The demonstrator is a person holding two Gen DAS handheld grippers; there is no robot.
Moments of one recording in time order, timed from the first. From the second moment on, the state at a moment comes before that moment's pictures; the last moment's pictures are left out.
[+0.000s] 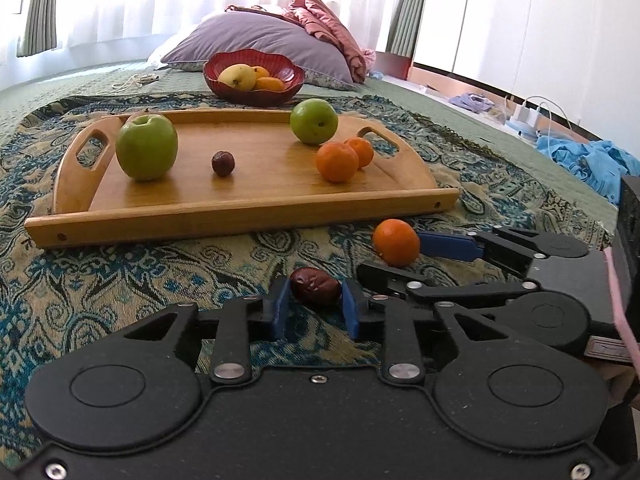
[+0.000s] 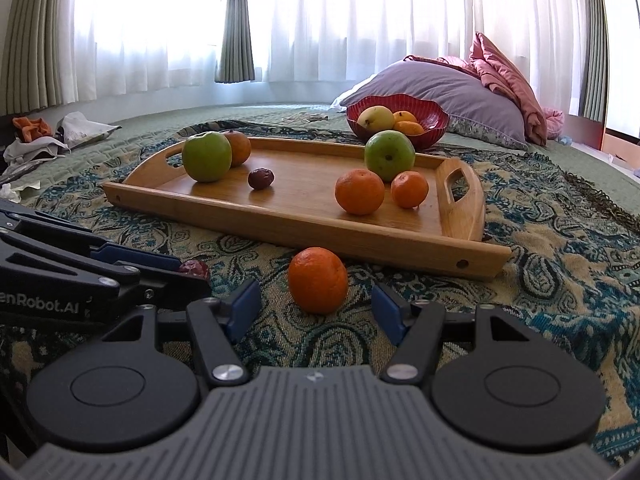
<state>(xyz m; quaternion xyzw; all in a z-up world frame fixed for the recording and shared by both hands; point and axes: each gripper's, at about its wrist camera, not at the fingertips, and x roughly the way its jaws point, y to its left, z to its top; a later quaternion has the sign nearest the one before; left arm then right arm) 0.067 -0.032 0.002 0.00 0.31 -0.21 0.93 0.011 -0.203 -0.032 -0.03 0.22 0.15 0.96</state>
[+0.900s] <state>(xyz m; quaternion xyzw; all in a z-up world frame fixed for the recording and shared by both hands) 0.081 -0.036 -0.001 0.00 0.29 -0.22 0.93 0.008 -0.203 -0.031 -0.03 0.21 0.15 0.97</state>
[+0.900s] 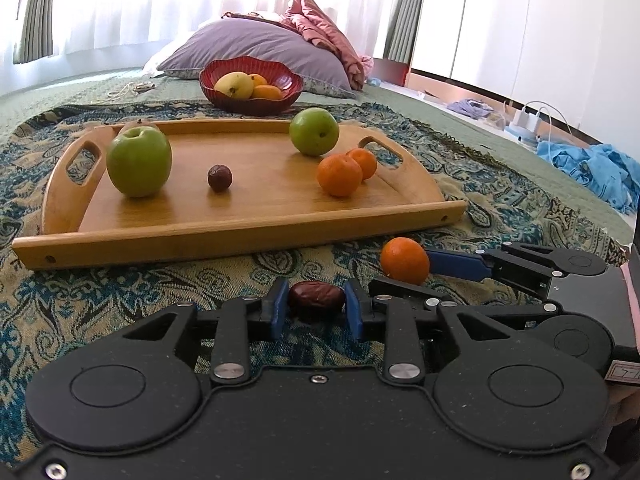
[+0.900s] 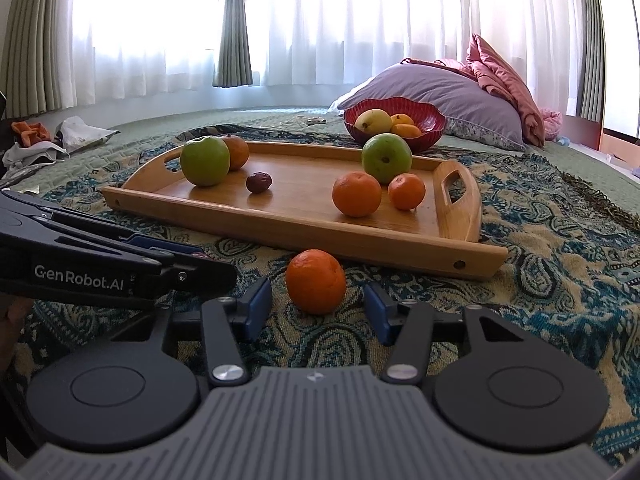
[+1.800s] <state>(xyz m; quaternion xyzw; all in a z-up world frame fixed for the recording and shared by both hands) 0.094 -0.028 0.032 0.02 0.27 -0.18 0.95 0.007 -0.215 0.003 0.00 0.19 0.12 0.97</state>
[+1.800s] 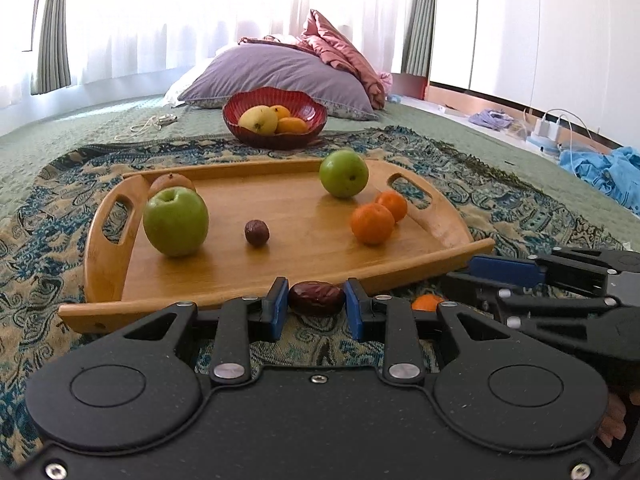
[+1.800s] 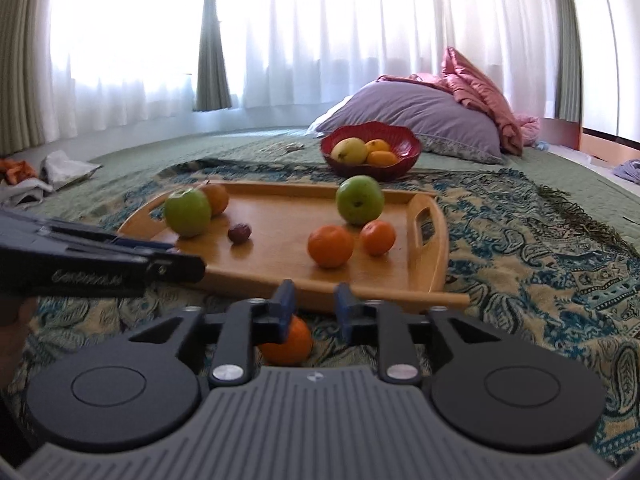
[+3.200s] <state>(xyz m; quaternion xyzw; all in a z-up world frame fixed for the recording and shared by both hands) 0.200 -0.027 0.069 0.00 0.27 -0.14 0.95 0.106 -0.200 0.041 0.03 0.19 0.12 0.97</state>
